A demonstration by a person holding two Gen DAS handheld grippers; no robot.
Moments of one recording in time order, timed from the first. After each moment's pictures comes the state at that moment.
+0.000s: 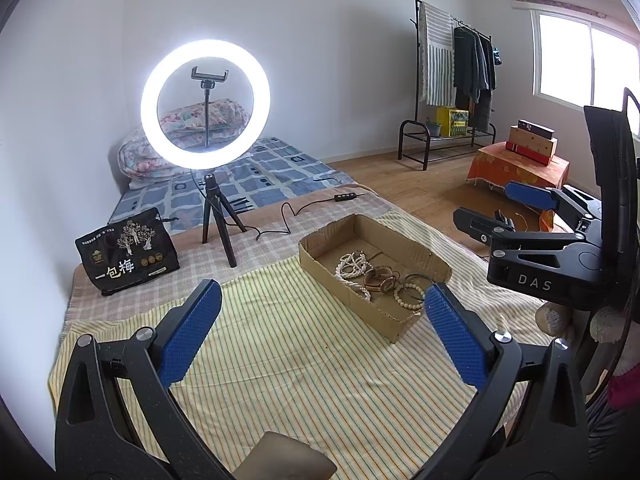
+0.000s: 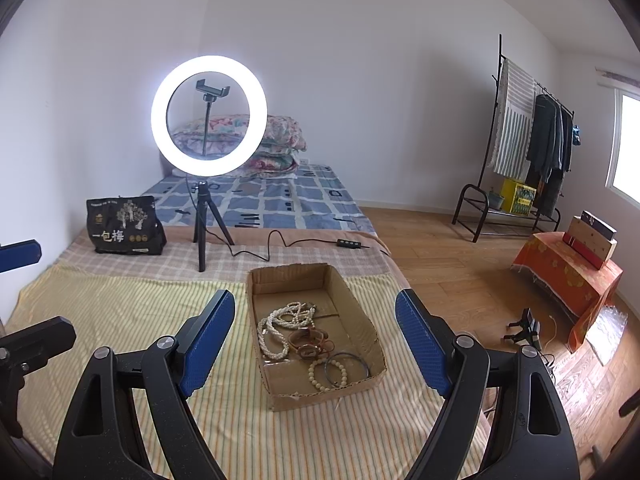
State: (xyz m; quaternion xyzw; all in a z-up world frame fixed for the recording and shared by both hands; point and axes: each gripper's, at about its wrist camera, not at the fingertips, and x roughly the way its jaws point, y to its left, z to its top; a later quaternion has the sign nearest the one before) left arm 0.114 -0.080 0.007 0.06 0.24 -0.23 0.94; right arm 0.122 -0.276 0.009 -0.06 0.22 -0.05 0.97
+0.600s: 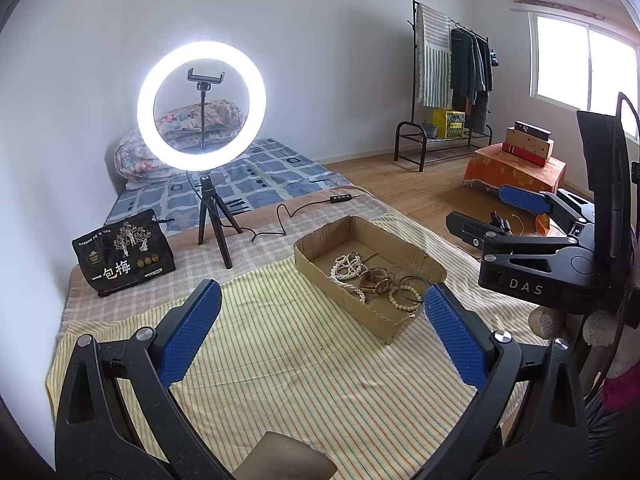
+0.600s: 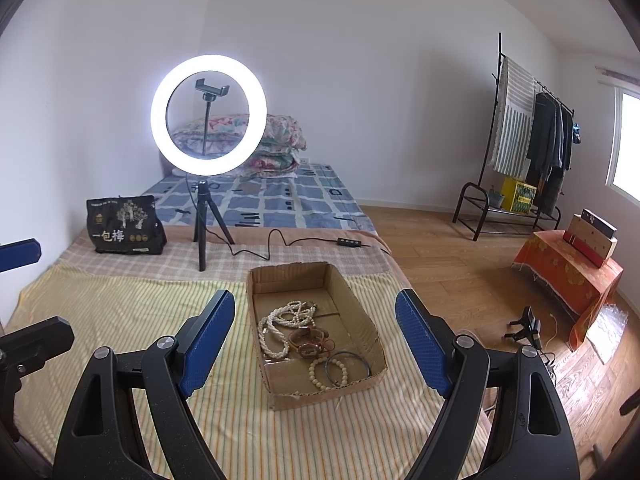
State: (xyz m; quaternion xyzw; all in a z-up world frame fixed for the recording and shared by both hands) left arm 0.114 -0.081 0.008 0.06 0.24 -0.23 0.94; right arm 0.122 -0.275 0.009 -0.05 0.22 -0.05 0.97
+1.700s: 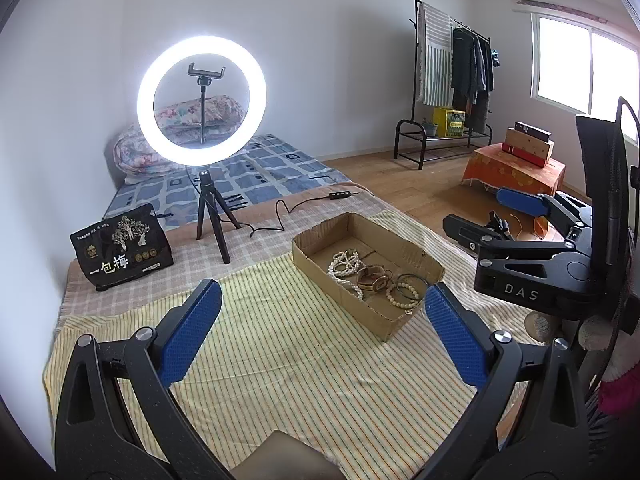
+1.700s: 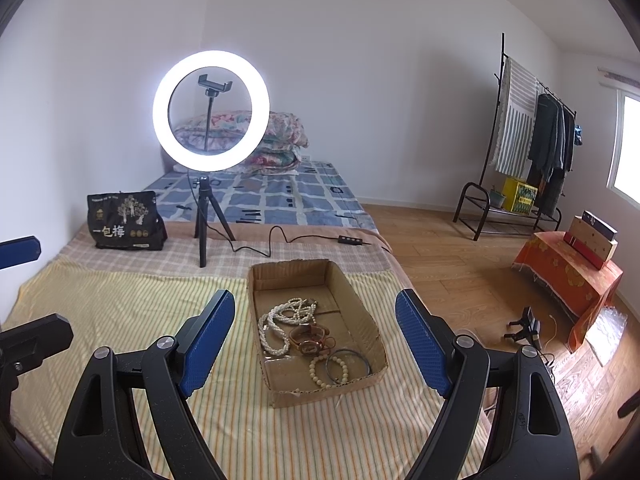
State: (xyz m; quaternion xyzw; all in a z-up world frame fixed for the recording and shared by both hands) left arm 0.106 -0.099 0.006 0.06 0.24 -0.22 0.94; right arm 0.121 -0.274 0.005 -0.06 0.23 -0.05 0.97
